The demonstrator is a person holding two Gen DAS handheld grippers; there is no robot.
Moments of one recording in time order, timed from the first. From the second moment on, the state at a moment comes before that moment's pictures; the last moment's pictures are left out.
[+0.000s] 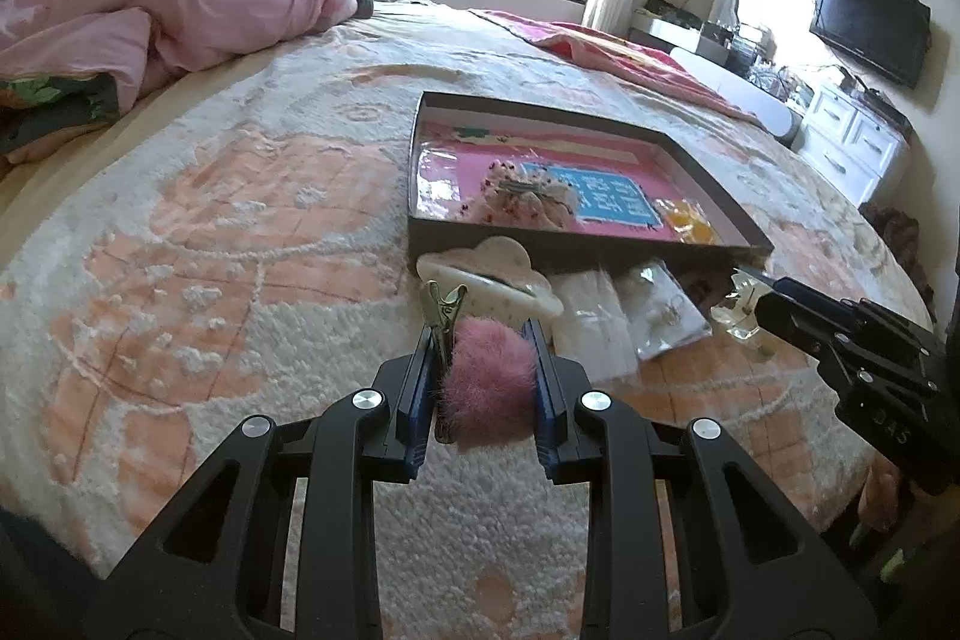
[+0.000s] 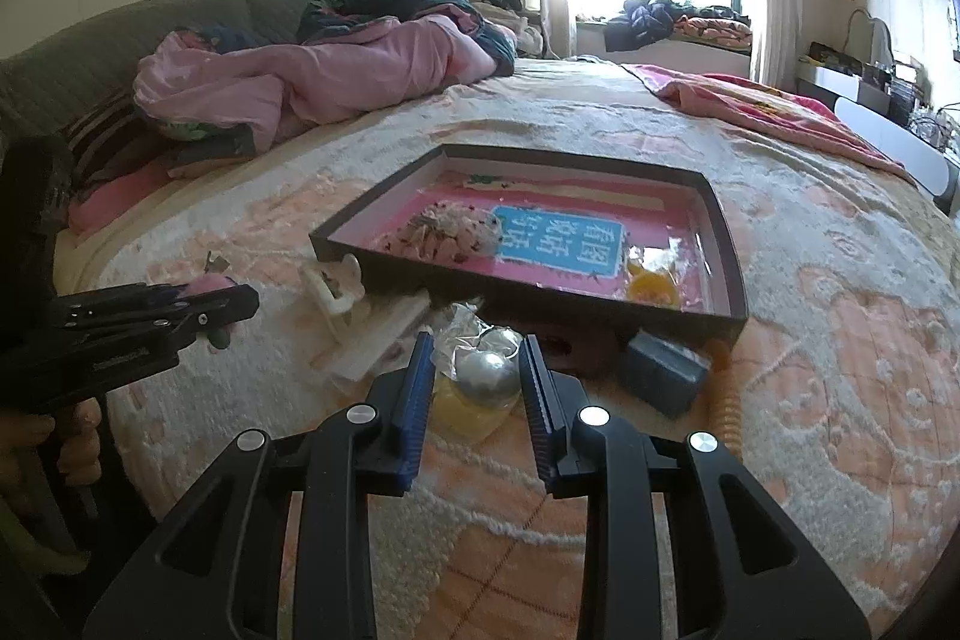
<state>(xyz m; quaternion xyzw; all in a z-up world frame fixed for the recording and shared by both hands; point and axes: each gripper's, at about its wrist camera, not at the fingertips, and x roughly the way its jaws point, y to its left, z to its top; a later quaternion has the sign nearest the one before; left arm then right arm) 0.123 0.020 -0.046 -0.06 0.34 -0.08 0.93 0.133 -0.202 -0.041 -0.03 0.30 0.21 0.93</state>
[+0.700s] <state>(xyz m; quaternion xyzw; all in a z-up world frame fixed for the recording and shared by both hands) 0.168 0.013 -0.020 -0.08 0.32 -0.09 0.94 0.171 -0.218 -0.016 -0.02 0.27 0.20 0.94</state>
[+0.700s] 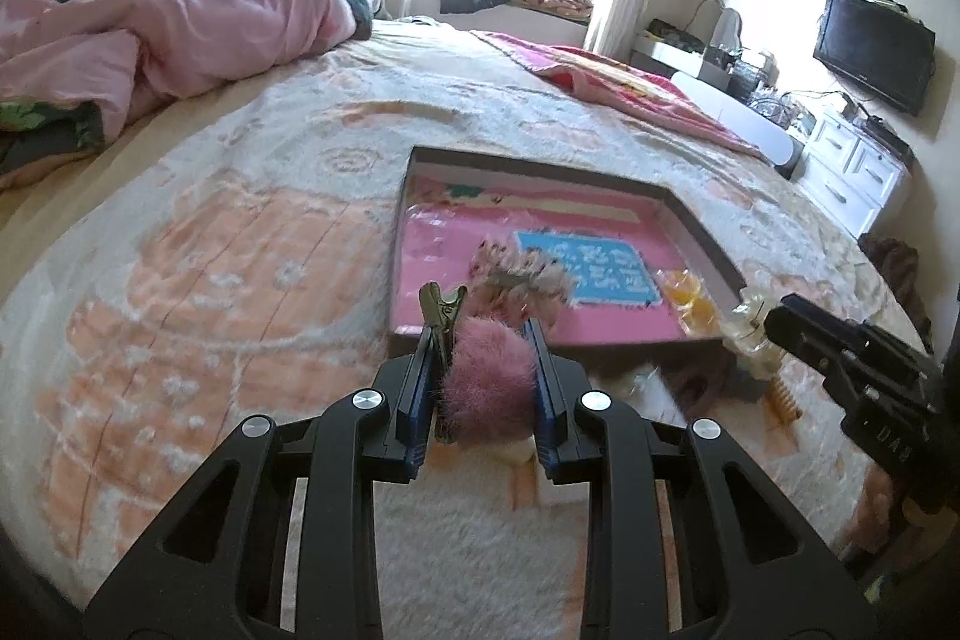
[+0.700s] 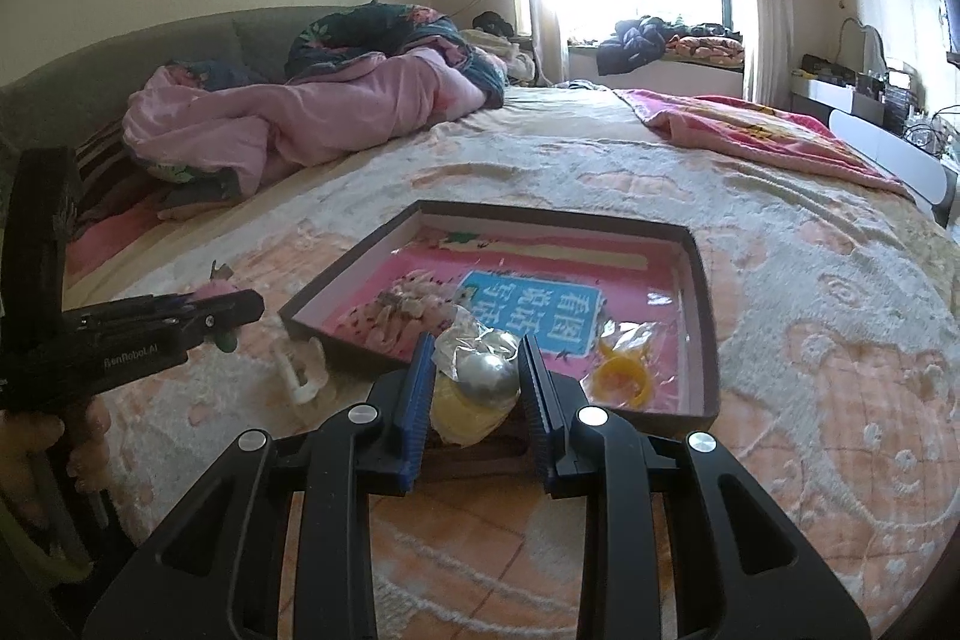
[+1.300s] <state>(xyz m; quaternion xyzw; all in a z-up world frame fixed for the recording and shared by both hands) 0.222 -0.034 -0.020 -0.06 0.33 -0.13 0.93 0.201 -0.251 -0.009 0.00 0.26 0.15 0.95</state>
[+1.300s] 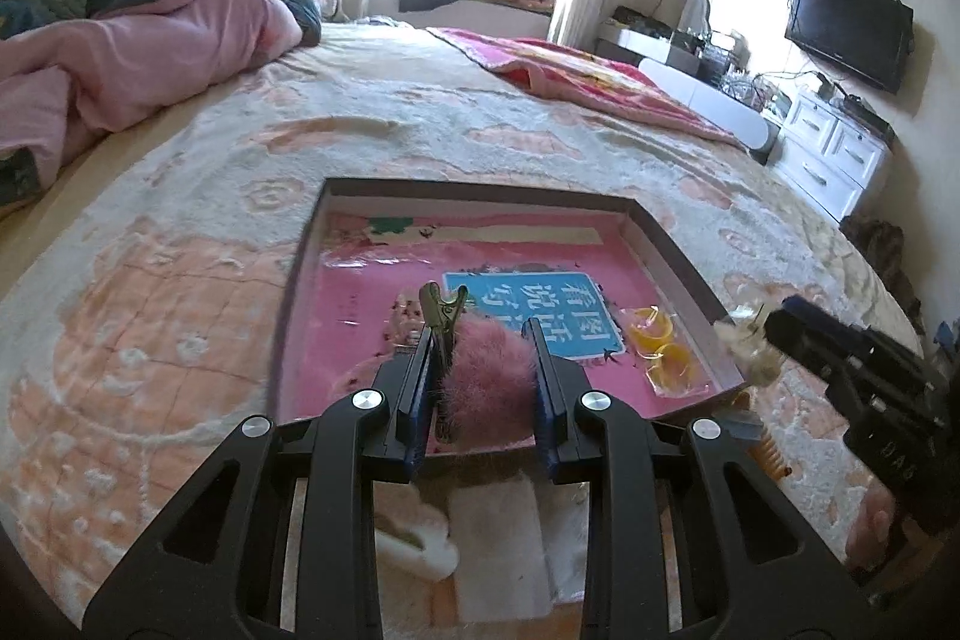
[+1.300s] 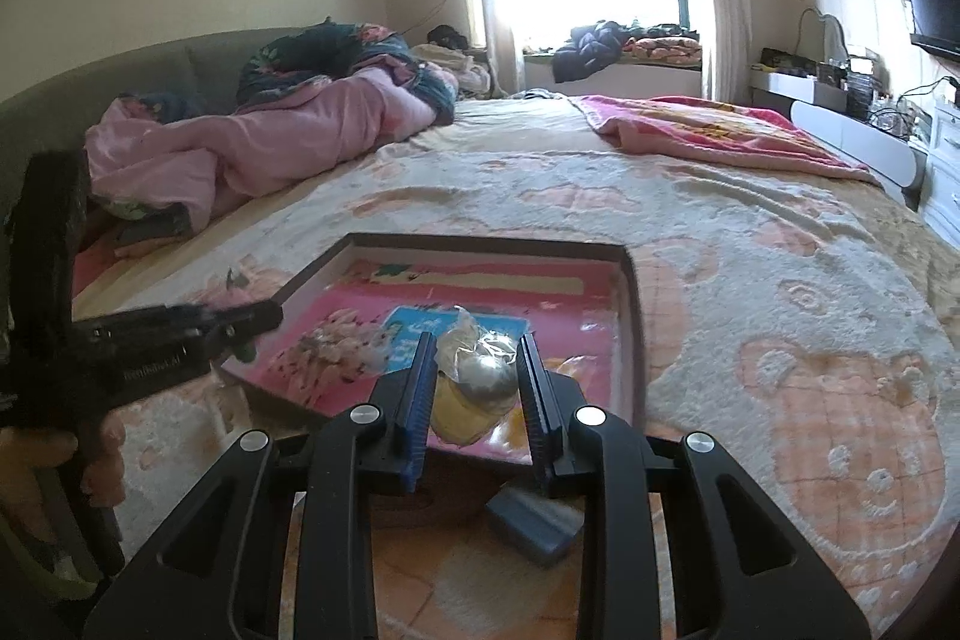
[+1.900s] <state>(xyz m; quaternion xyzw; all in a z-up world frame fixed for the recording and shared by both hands) 0.256 -0.085 -0.044 -0.02 0.37 -0.16 0.91 0.267 -0.280 -0.025 0.00 0.29 0.11 0.95</state>
